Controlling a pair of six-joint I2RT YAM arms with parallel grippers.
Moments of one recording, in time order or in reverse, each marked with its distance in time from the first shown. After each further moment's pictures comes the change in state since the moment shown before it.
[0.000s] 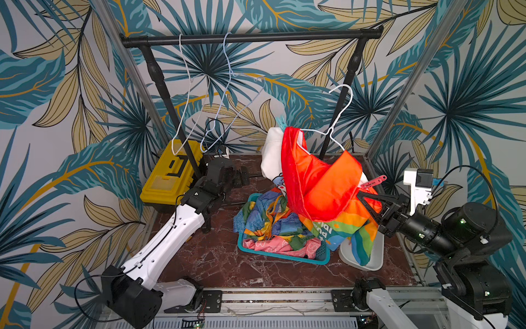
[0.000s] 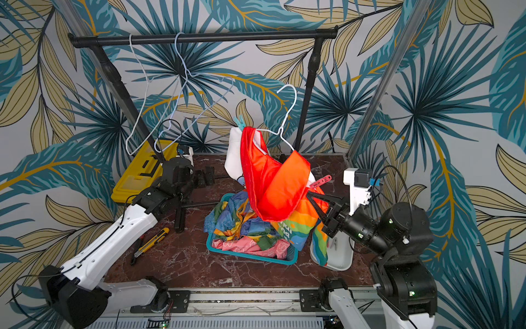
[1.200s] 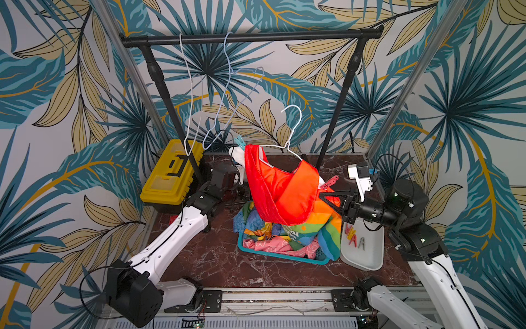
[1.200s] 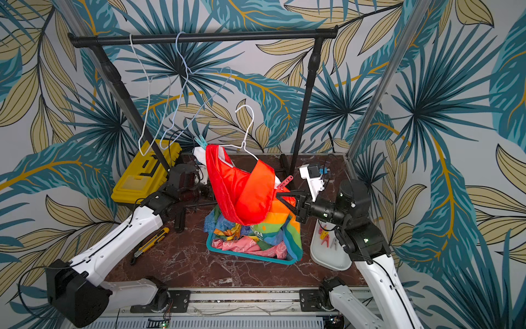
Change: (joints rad) left arm -0.011 -0.015 -0.140 0.064 0.486 0.033; right arm 0.227 0.121 -0.339 0.341 -0.072 -0.027
